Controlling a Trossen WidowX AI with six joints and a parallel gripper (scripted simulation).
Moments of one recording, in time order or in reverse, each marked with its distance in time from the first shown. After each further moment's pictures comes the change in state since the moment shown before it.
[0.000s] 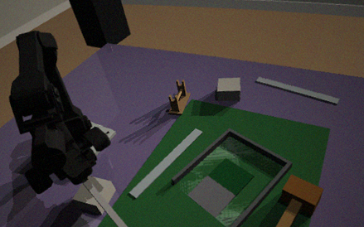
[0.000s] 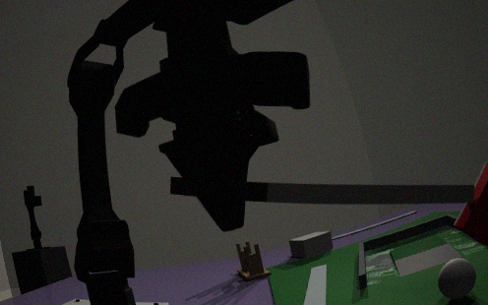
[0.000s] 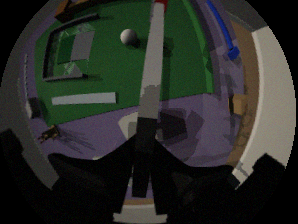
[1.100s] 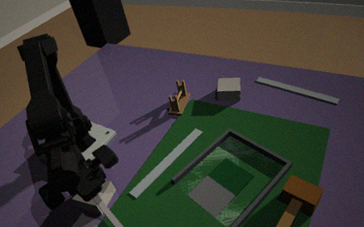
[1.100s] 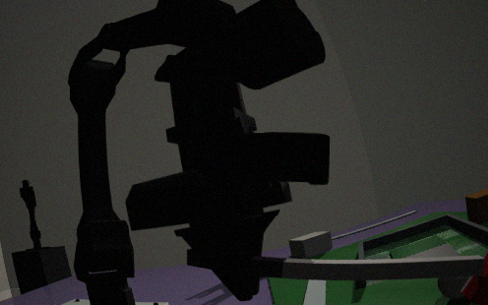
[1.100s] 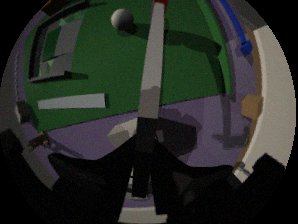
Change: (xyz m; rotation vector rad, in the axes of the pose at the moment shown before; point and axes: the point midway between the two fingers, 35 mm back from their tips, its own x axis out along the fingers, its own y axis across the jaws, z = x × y) arm 0.062 0.000 0.000 0.008 -0.005 0.001
